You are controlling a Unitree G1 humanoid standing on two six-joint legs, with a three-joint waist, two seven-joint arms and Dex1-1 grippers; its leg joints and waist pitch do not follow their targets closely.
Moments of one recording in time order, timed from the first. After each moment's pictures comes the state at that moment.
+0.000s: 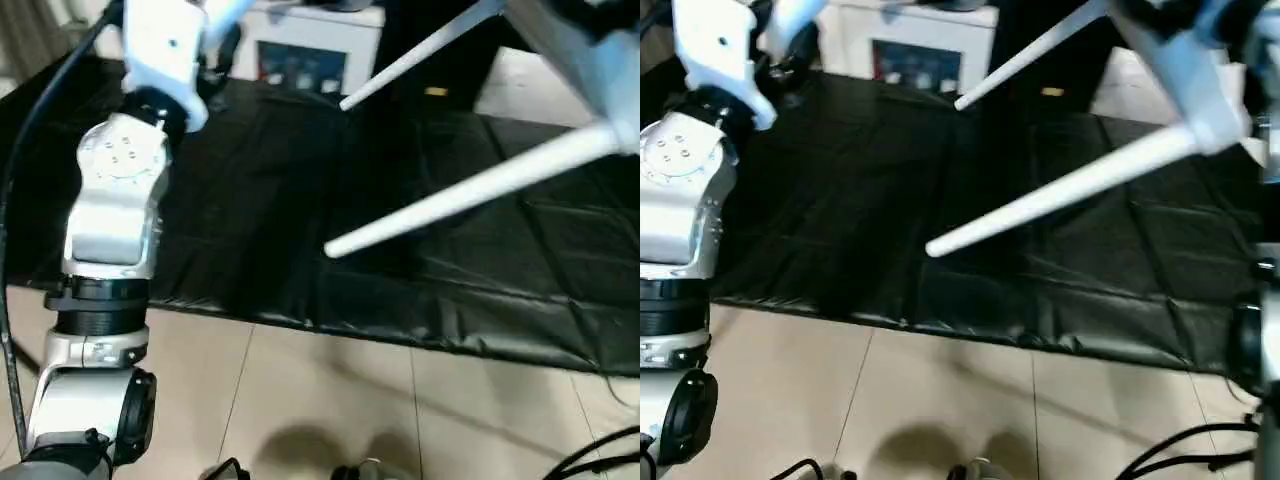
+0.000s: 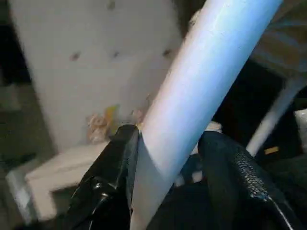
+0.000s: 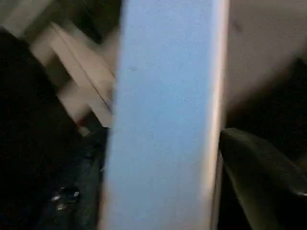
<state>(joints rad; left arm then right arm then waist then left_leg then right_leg) -0.76 0.32 0.13 0.08 0.03 0.28 -0.21 -1.14 -0.71 -0.02 0.50 0.06 0.01 0.82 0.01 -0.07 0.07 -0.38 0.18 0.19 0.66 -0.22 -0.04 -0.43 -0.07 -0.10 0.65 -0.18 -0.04</state>
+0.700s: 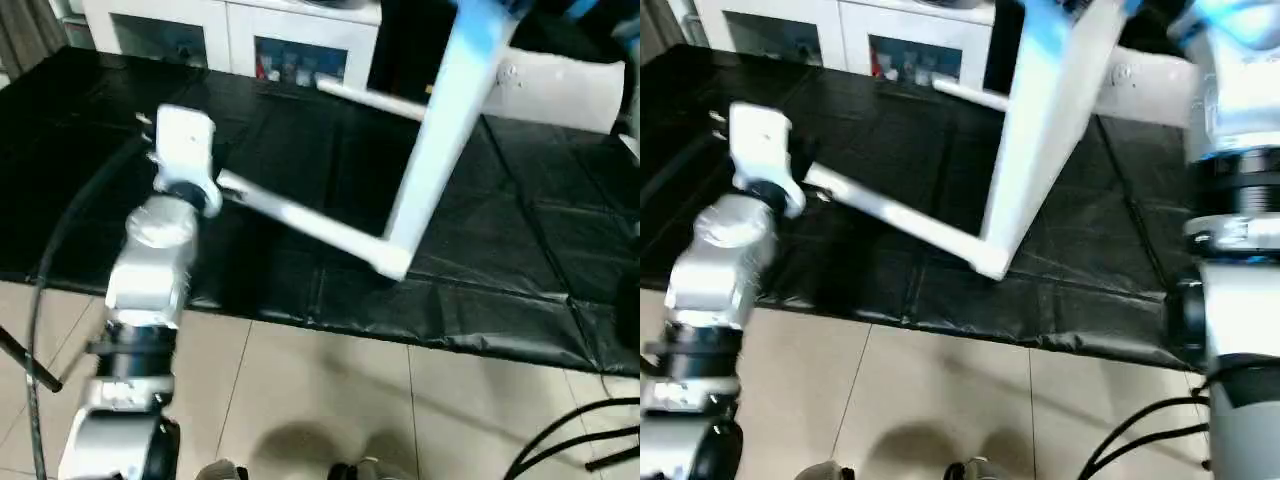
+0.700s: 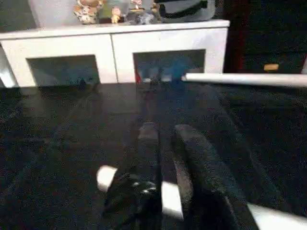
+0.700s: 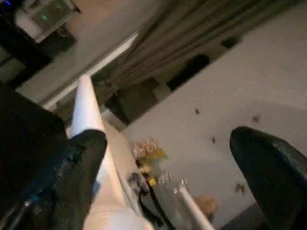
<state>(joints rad) -0.59 0.19 0.10 0.15 0.02 0.41 -0.12 -1.21 -0.60 -0.04 0.61 0.13 -0.28 0.83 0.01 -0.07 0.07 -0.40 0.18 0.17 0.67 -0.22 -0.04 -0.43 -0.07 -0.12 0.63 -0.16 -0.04</state>
